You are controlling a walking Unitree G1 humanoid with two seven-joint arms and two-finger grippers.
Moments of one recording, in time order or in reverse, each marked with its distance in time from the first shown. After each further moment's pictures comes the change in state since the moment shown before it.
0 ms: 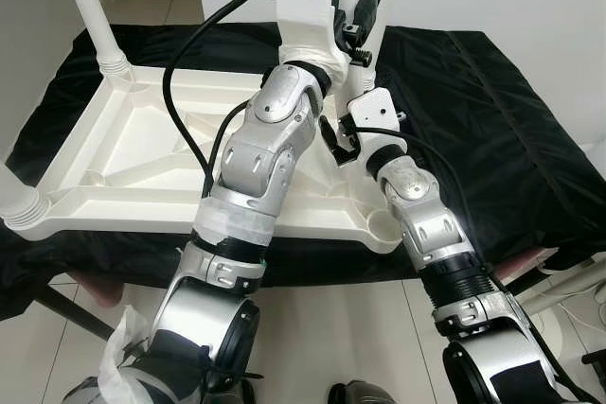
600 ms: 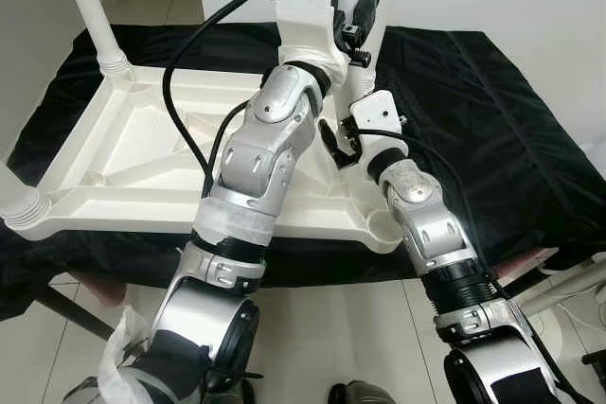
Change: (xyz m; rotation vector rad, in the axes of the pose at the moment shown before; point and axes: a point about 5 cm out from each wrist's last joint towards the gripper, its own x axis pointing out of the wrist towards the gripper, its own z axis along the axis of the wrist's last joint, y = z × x) left arm 0.000 0.001 0.000 0.000 0.001 0.005; right arm -0.005 0.001 -0.001 0.021 0.035 0.011
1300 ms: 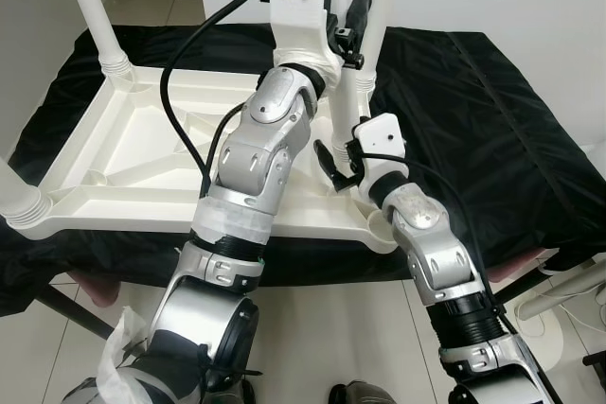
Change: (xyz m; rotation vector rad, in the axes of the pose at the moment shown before) left arm 0.000 0.004 -0.004 -0.001 0.019 0.007; right arm -0.023 0.008 -0.001 0.069 -0.011 0.052
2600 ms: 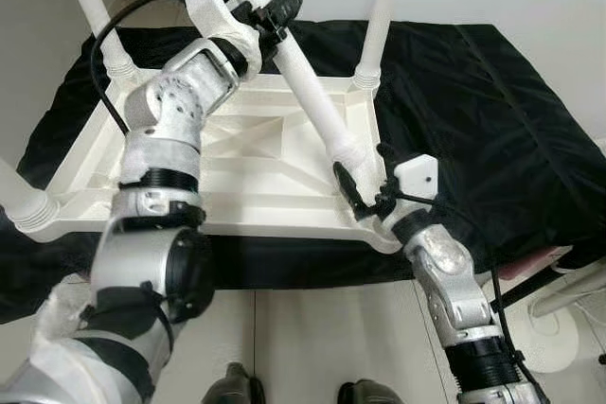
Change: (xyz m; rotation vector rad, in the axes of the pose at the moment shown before) left arm 0.001 0.098 0.003 -0.387 0.156 0.055; right arm -0.046 -0.007 -0.036 0.121 -0.060 -0.034
